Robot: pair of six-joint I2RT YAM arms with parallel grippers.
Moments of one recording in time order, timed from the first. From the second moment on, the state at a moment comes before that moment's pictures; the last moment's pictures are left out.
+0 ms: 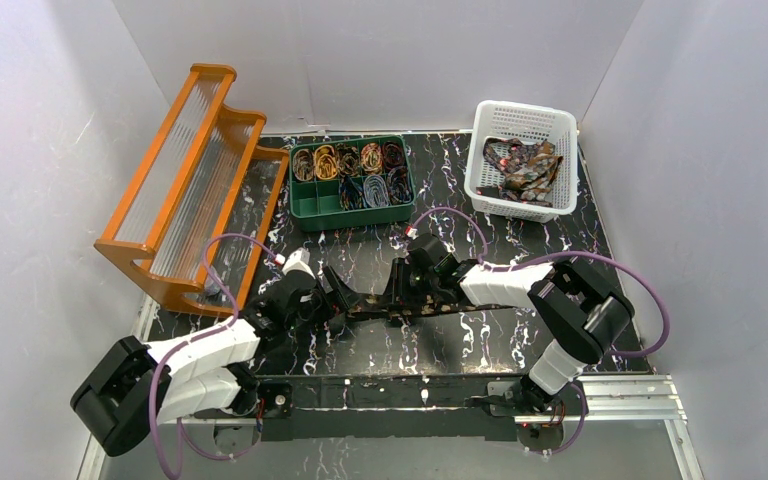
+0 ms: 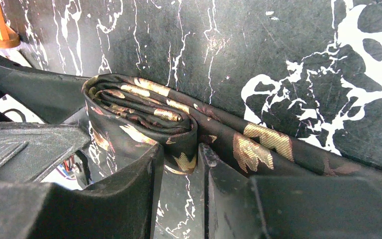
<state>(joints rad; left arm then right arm) -0.72 1.07 0.28 0.12 -0.09 -1.02 0.82 1.61 0.72 0.05 -0.28 0.84</state>
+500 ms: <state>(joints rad) -0.72 1.12 0.25 0.24 -0.04 -1.05 0.82 1.61 0.72 0.06 -0.28 0.84</state>
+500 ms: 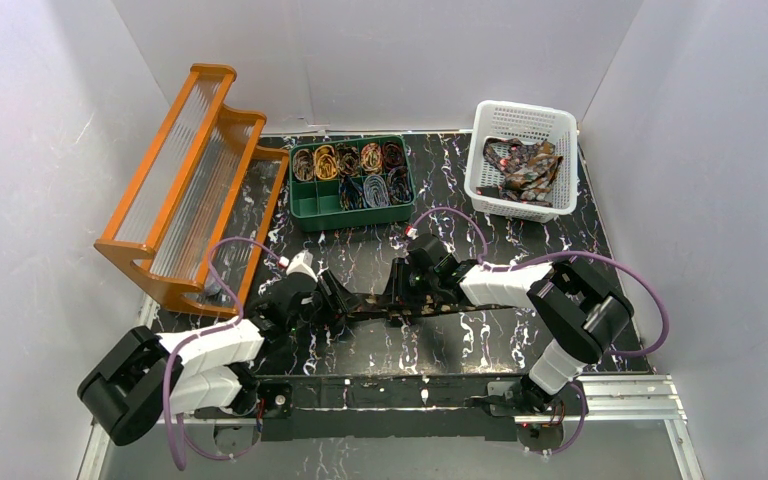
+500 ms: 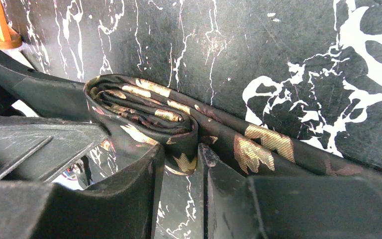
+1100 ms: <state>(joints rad) -0.72 1.20 0.23 0.36 0.04 -0.98 0.82 1.62 0.72 0.07 -0.29 0.84</state>
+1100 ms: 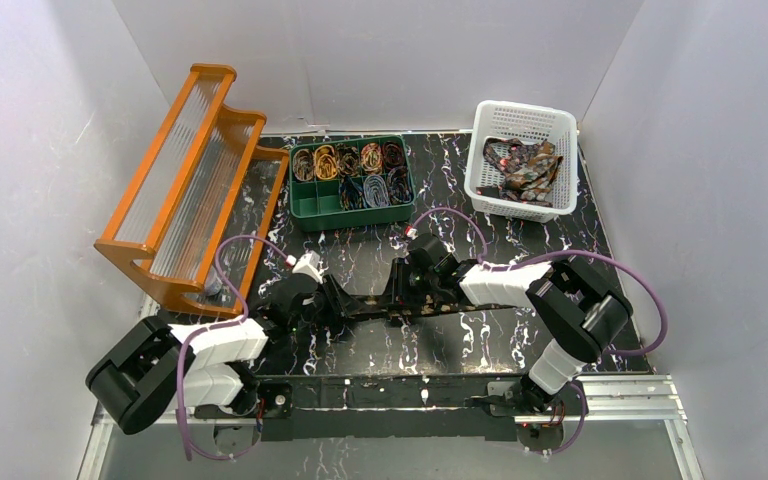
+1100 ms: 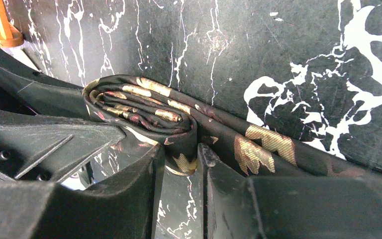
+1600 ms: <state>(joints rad) -0.72 1.17 0.37 0.13 0.01 -0.89 0.82 1.62 0.72 0.10 -0.38 0.80</state>
